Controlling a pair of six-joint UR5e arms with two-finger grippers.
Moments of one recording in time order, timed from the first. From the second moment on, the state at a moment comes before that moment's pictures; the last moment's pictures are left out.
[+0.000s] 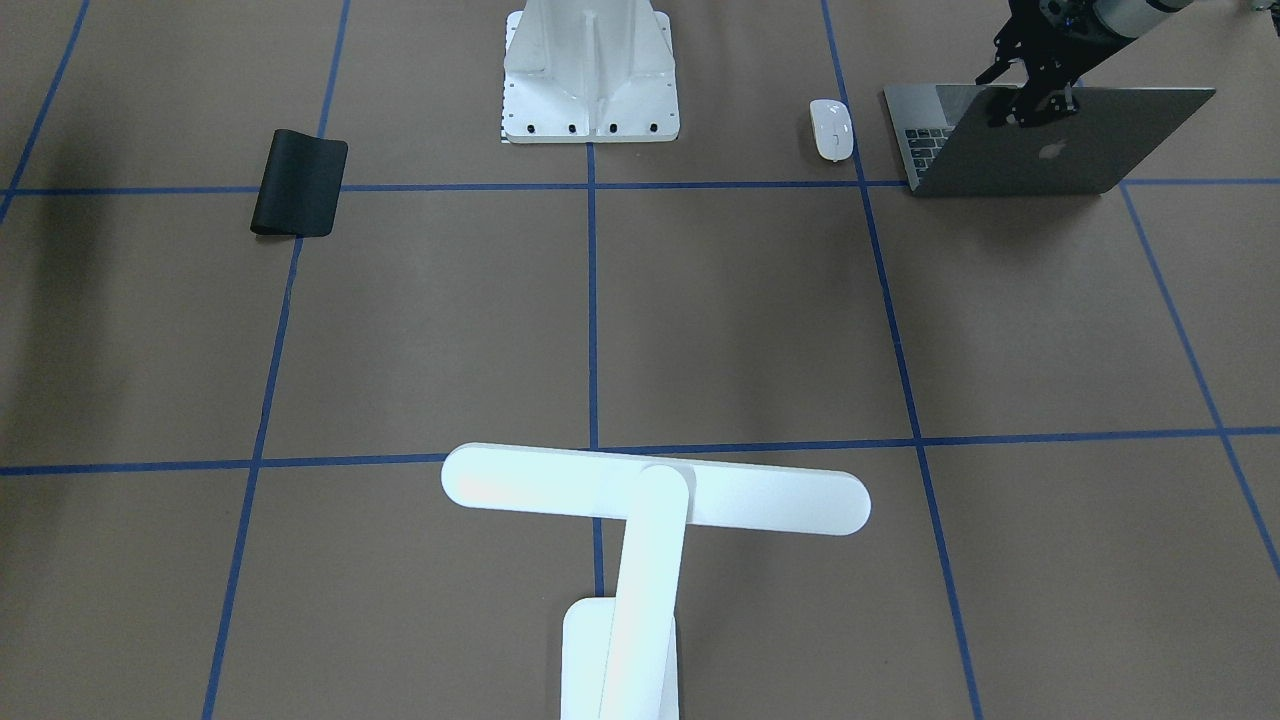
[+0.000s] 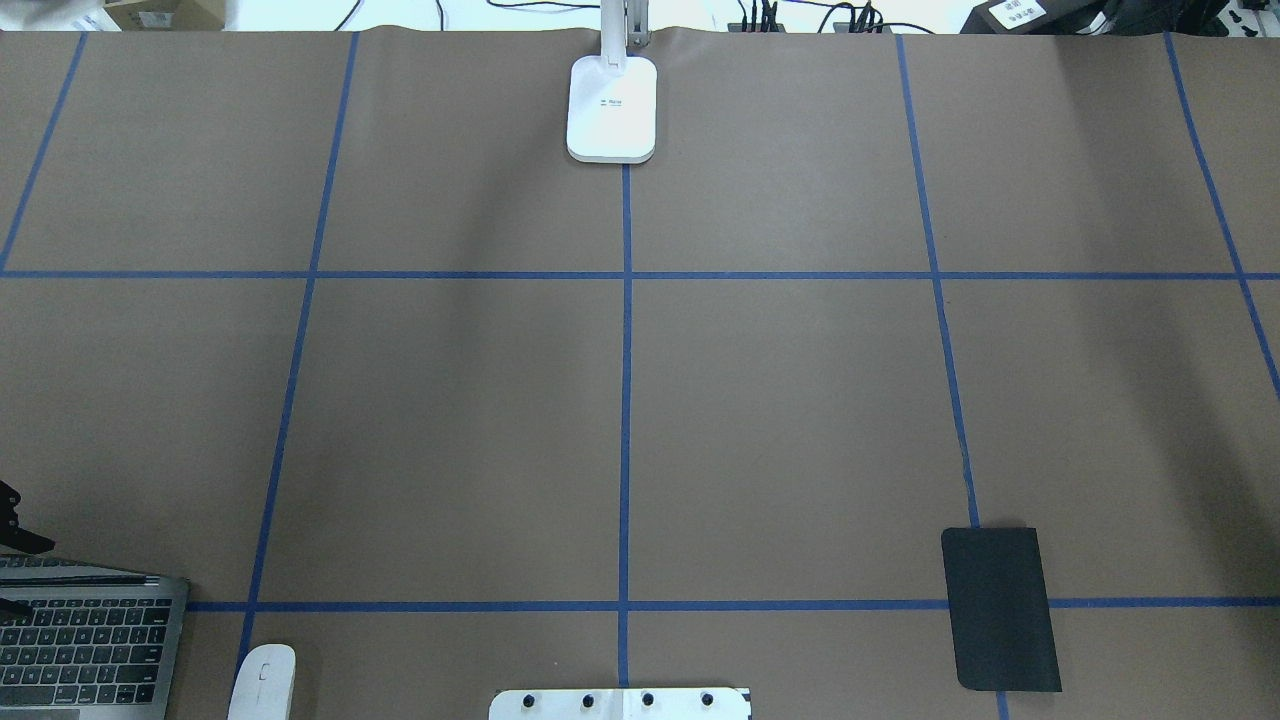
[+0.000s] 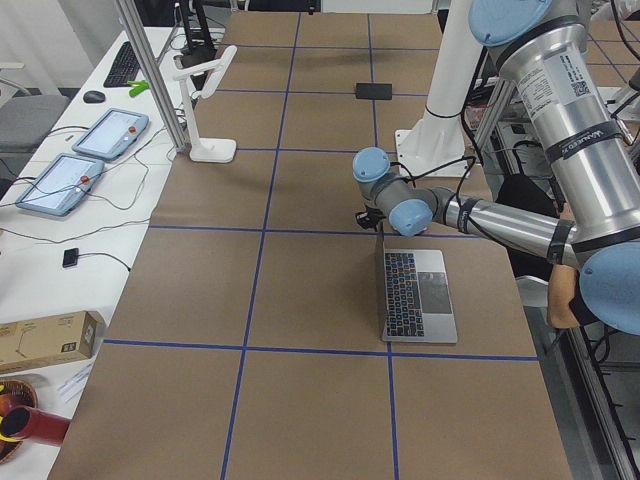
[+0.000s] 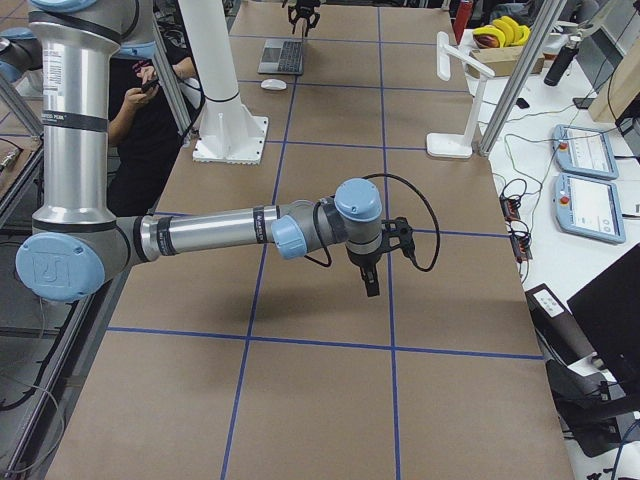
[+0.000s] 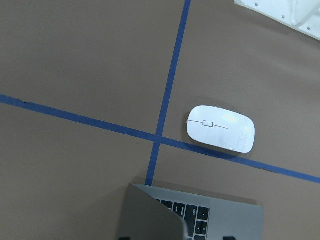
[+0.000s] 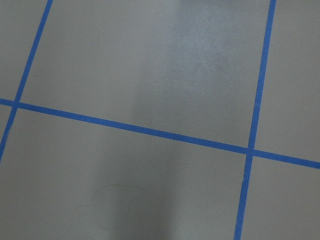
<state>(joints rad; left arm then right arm) -0.81 -1.11 -2.22 -2.07 -2.43 0.41 1.45 -1.65 1.80 -1.34 2.36 0.17</state>
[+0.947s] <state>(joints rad) -0.85 -1.11 -2.22 -2.07 -2.43 0.48 1.44 -1.65 1.78 -1.34 2.36 0.17</state>
